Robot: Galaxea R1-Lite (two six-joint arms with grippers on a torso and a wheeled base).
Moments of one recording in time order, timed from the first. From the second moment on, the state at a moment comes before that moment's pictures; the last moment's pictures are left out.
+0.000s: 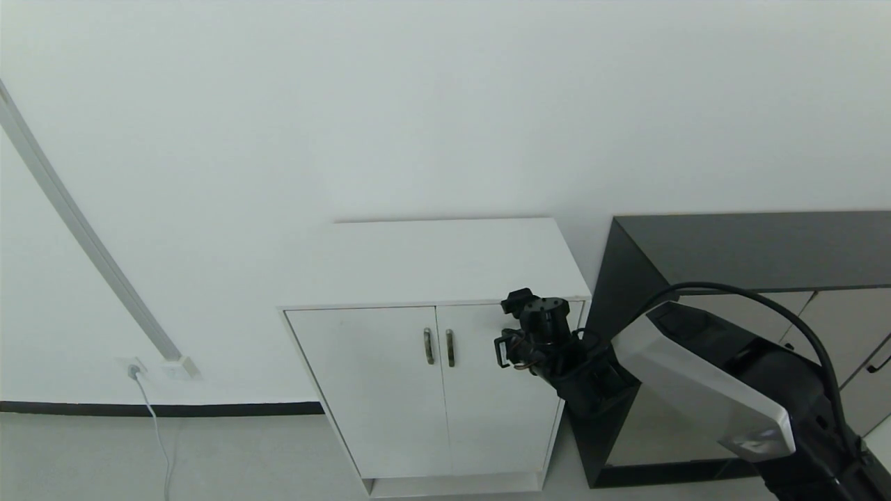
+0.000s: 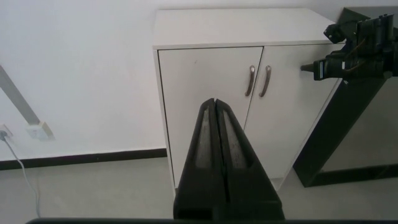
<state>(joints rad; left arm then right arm) 0.00 0.00 0.00 0.00 -0.04 0.00 0.58 2.60 -1.53 -0.74 -0.18 0.06</state>
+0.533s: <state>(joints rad) 0.00 0.00 0.00 0.00 -0.03 0.00 0.56 2.60 -1.54 -0.74 -0.18 0.06</state>
